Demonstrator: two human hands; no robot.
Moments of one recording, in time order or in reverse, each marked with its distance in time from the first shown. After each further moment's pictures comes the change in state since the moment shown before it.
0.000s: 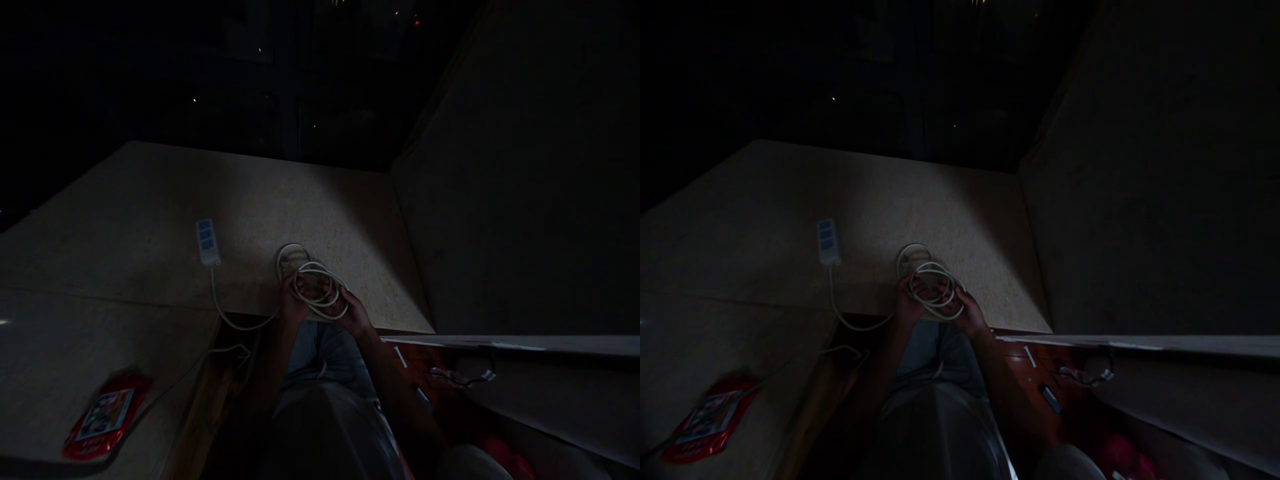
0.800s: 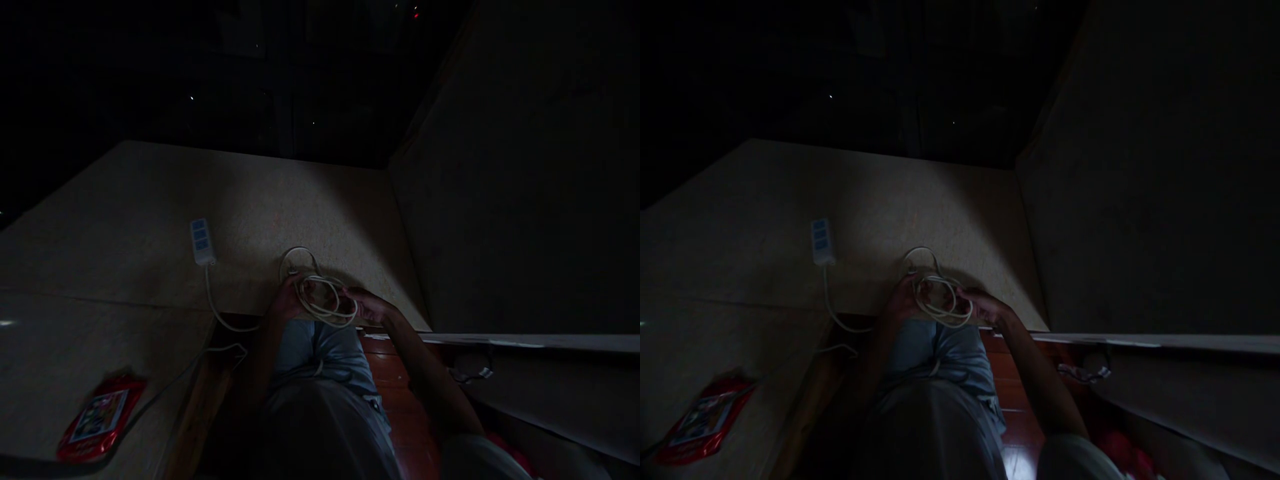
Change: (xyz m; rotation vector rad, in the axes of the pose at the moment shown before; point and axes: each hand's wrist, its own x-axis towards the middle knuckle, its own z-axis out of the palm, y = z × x) left_hand 0.011 0.013 -0.006 0.313 0.045 -0.420; right_hand -0.011 -0.071 -0.022 -0.470 0.003 0.431
